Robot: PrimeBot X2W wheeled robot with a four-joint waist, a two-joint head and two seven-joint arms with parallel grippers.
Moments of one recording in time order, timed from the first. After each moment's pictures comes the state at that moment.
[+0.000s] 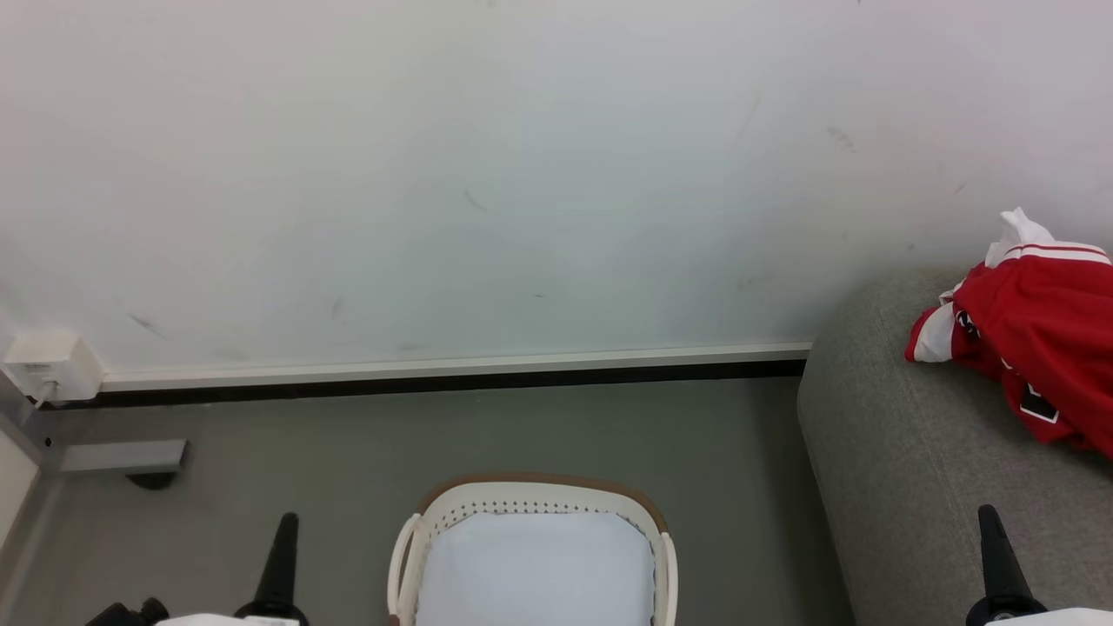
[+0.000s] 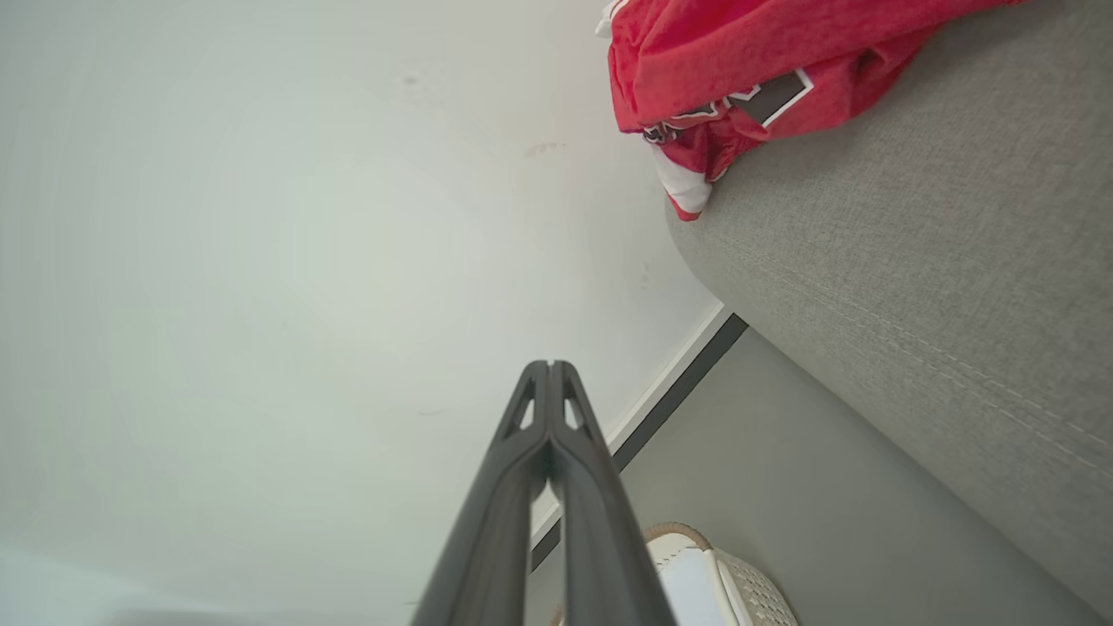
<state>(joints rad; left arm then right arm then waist) -0.05 0.05 0.06 0.28 -1.16 -0.13 -0.01 -0.04 -0.04 -0.08 0.27 1.12 0.13 -0.02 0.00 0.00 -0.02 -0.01</state>
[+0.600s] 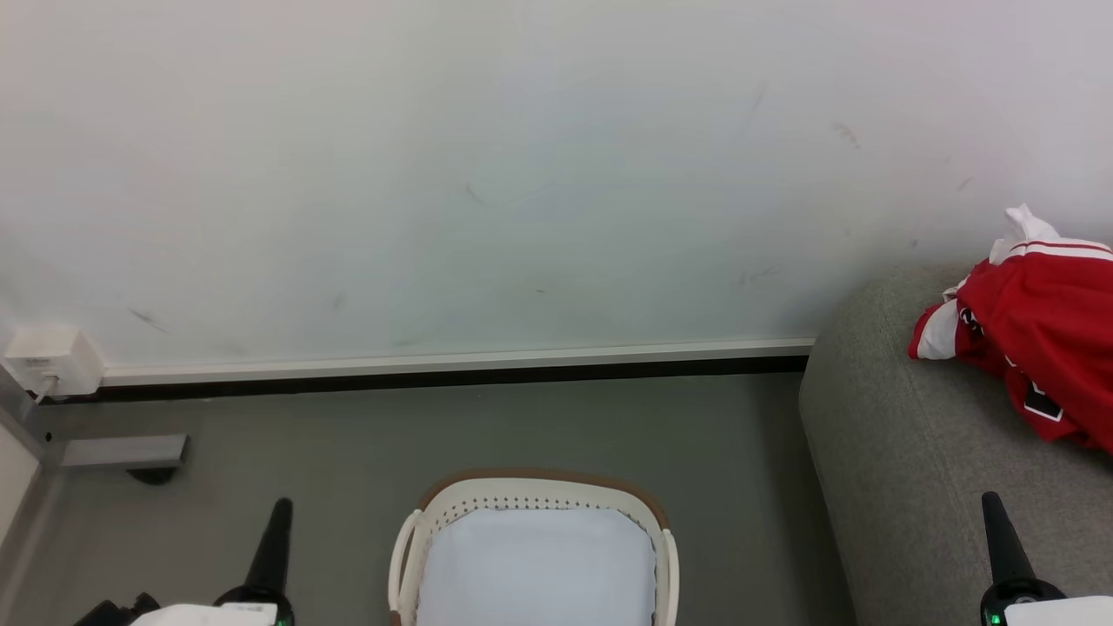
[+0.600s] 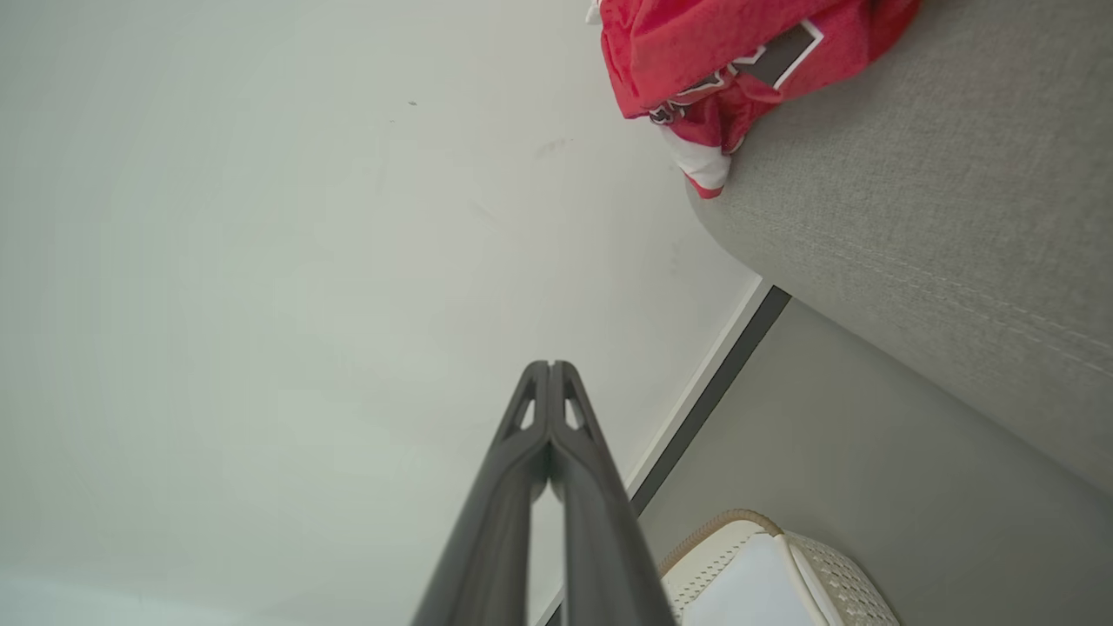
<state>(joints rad) -0.06 0.05 0.08 0.27 -1.32 -0.13 0.03 -0.06 -0.04 -0.09 0.26 1.29 0.13 0.03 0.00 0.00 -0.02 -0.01</state>
